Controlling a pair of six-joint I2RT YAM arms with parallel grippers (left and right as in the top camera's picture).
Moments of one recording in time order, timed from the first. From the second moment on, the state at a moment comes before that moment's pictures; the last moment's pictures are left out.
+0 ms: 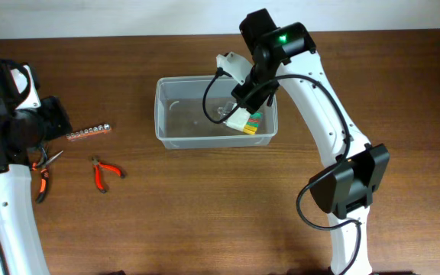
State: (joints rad) left arm 0.27 1.40 1.68 -1.23 0.03 -0.11; right arm 0.39 2.23 2.34 -1.49 -0.25 -0.47
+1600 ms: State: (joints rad) left arm 0.27 1.40 1.68 -1.25 0.03 -0.09; right arm 0.55 2.23 2.00 -1.27 -0.34 -0.48
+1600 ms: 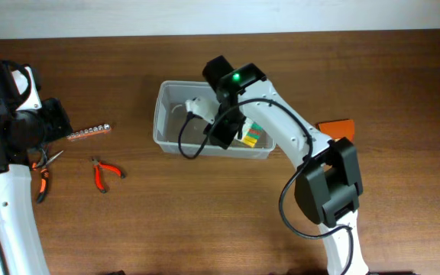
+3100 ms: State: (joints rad) left arm 0.27 1.40 1.68 -1.24 0.03 0.02; right arm -0.25 1.87 2.60 -1.69 0.01 -0.01
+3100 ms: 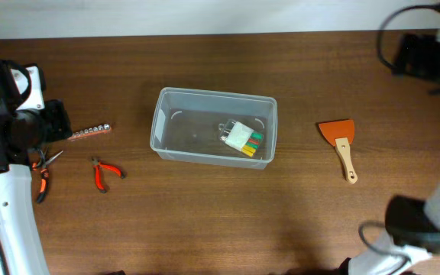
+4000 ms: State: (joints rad) left arm 0.20 1.40 1.69 -1.25 0.05 0.03; right arm -0.27 1.81 1.48 -1.26 -0.01 -0.34
